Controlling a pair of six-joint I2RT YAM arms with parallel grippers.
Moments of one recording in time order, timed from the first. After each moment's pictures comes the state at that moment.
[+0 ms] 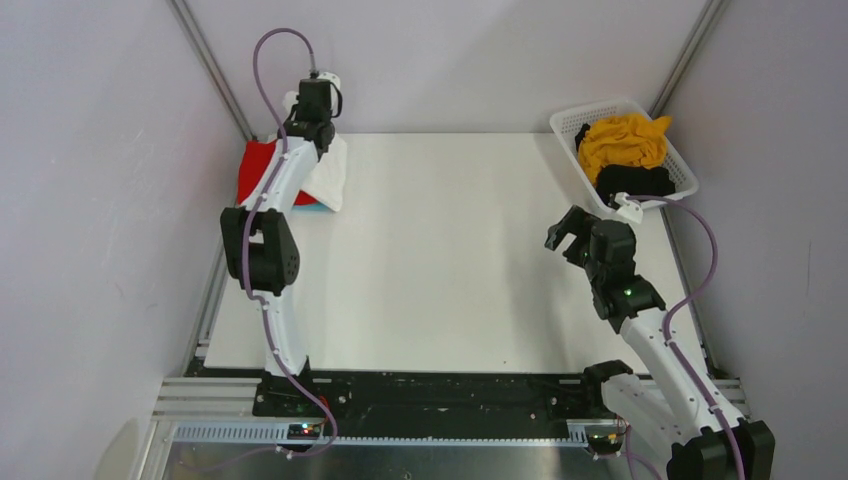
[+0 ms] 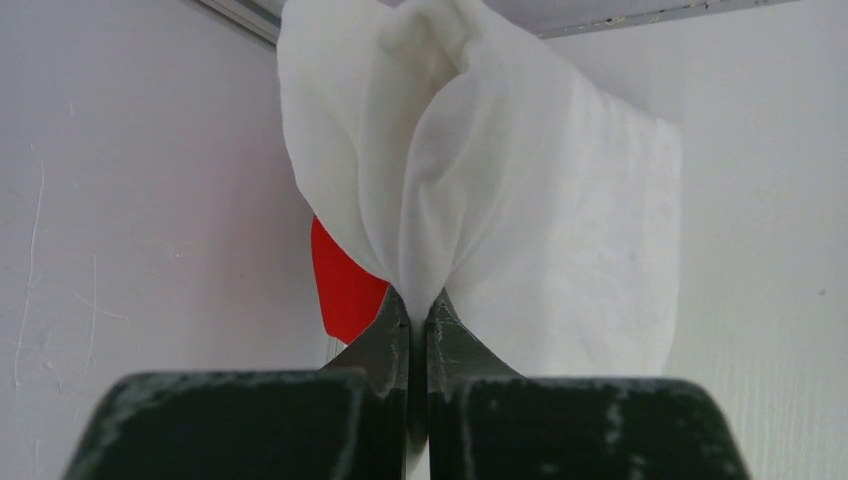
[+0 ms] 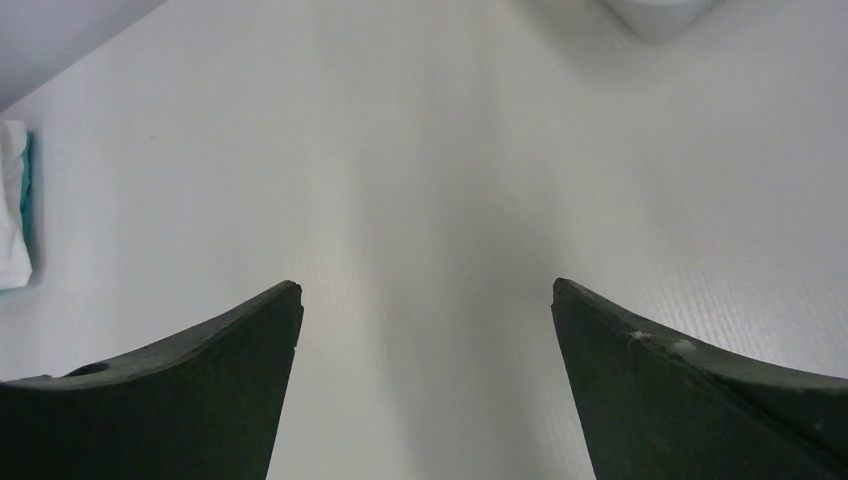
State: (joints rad) left arm -0.12 2.05 1.93 -0.43 -0.52 0.31; right arm 0.23 0.84 0.63 -0.23 0.24 0.55
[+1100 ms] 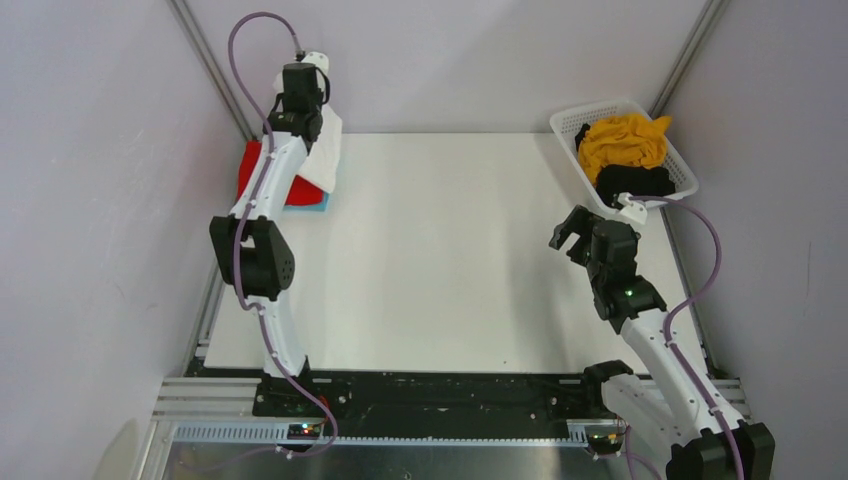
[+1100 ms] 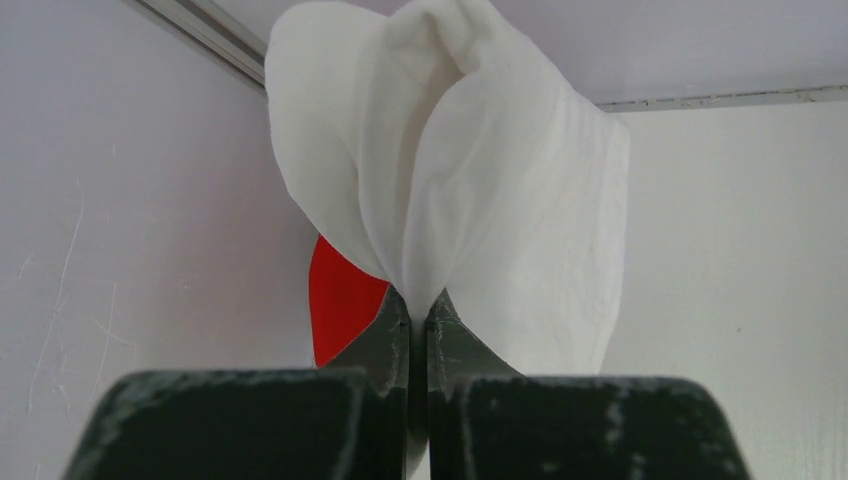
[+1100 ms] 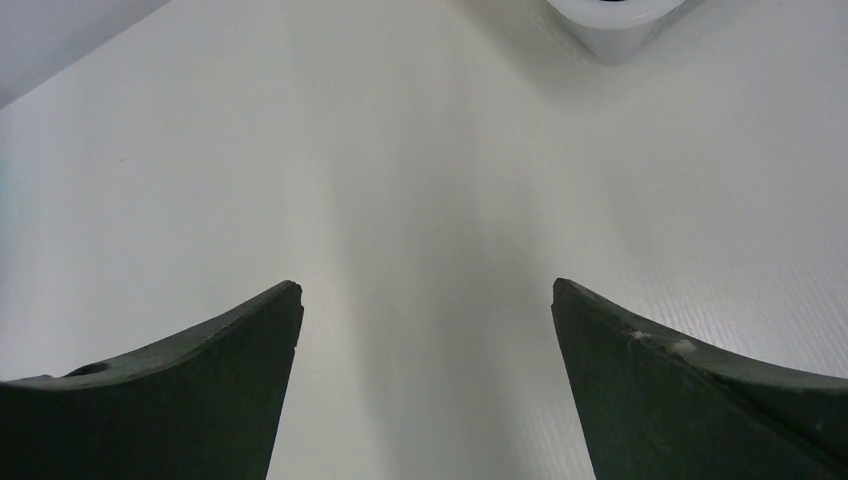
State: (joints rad) left arm -0.10 2.00 2.00 -0.44 -0.42 0.26; right arm 0.22 0.82 0.63 -0.24 0.31 0.52
